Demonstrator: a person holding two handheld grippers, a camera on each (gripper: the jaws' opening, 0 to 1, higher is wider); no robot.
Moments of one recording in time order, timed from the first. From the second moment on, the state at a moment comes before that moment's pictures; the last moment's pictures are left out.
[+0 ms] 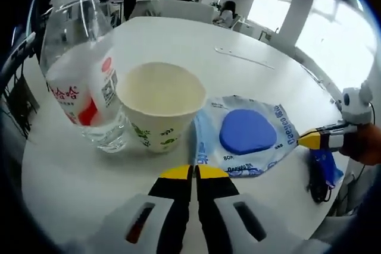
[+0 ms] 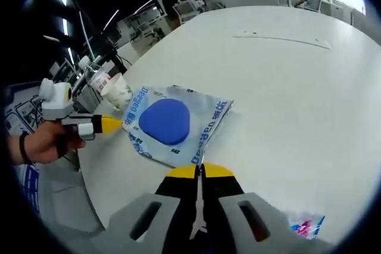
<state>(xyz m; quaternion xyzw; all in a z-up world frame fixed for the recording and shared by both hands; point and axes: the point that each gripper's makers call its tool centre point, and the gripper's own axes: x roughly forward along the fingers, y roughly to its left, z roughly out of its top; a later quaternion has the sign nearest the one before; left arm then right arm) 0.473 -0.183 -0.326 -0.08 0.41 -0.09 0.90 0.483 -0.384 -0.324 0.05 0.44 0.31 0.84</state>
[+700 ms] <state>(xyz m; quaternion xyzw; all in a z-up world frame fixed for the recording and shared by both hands) 0.474 -0.174 -0.325 -0.08 0.41 -0.09 0.91 0.483 -0.383 -0.325 0.04 0.44 0.31 0.84</state>
